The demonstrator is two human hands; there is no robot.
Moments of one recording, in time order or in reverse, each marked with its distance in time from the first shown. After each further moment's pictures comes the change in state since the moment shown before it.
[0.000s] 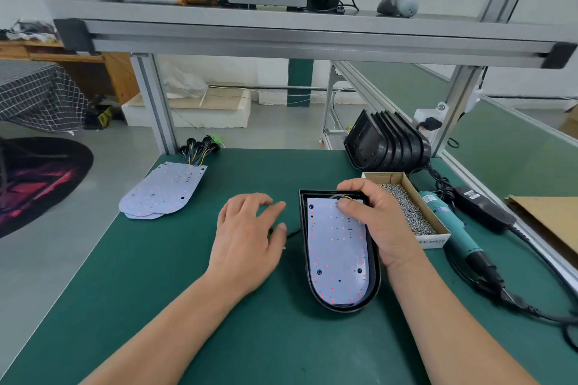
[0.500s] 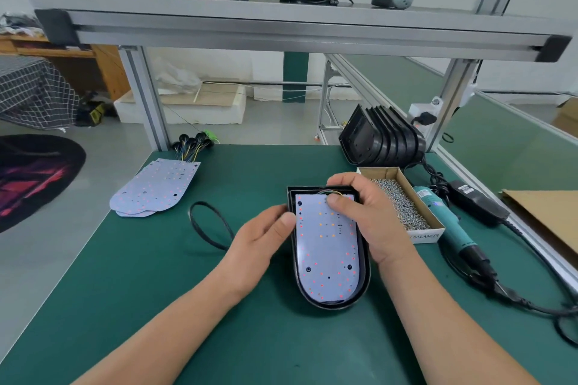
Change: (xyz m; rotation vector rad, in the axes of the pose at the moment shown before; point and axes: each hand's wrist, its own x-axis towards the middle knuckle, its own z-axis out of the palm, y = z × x) left_hand -0.008 0.020 -0.002 -1.042 -0.297 -0.237; right_hand -0.002 -0.001 0.007 -0.043 -0.031 -0.047
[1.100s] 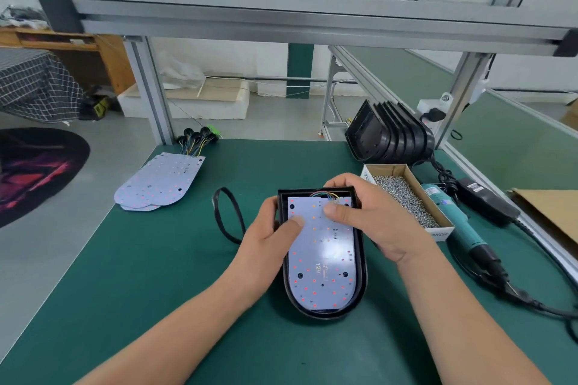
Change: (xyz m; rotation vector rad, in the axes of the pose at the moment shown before) left_hand -0.001 -0.006 0.010 -0.114 0.127 -0.079; right_hand -0.002 -0.016 0.002 -0.306 -0.207 0.064
